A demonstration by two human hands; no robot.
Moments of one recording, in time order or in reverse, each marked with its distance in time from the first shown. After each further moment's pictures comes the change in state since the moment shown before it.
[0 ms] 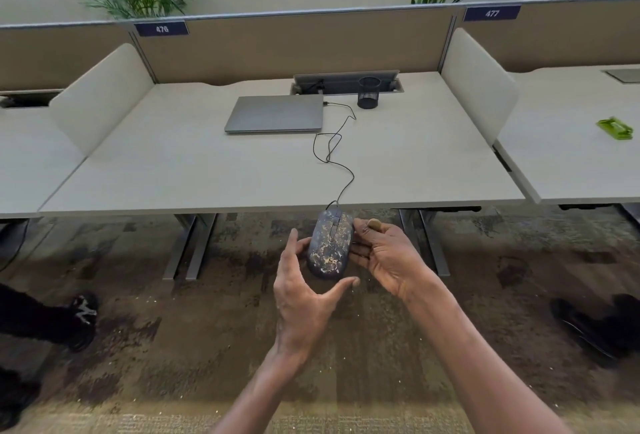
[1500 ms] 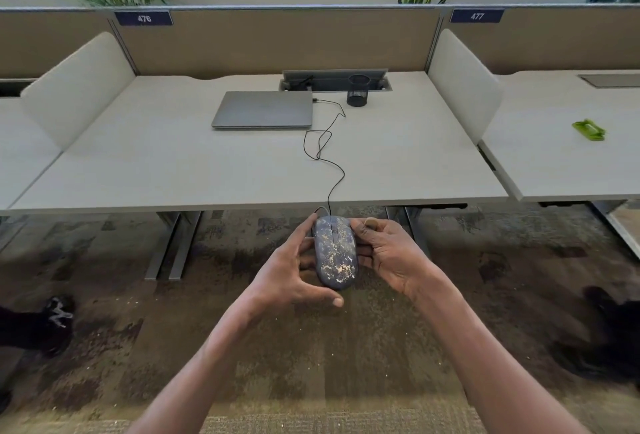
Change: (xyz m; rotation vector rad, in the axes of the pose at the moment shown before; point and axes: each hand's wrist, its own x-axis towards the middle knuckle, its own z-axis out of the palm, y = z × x) left_hand 0.054 -0.041 -0.023 -0.356 -0.730 -0.154; right_hand -0.009 -0.005 -0.006 -0.141 -0.093 -0.027
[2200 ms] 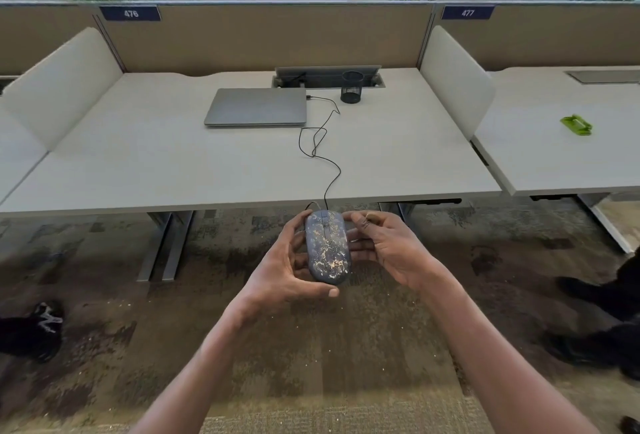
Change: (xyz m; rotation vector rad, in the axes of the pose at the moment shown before) left_hand -0.005 0.001 -0.008 -0.104 -0.013 0.083; right_hand 0.000 -0.005 -0.002 -0.220 0.025 -0.032
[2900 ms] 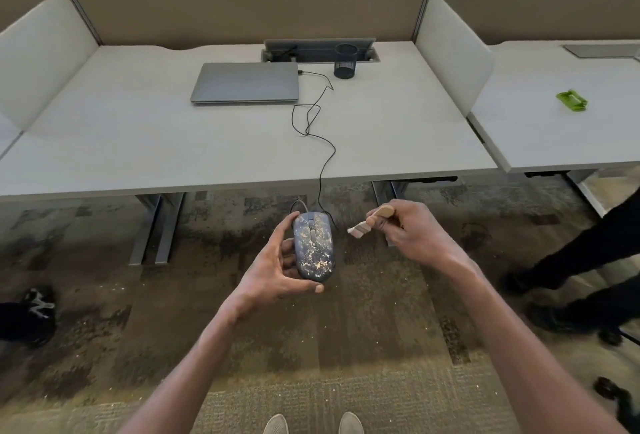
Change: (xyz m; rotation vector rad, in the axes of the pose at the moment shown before) left_hand -0.013 -0.043 -0.008 -0.003 0.019 -0.171; right_hand -0.020 0.000 -0.035 -0.944 0.141 -0.219
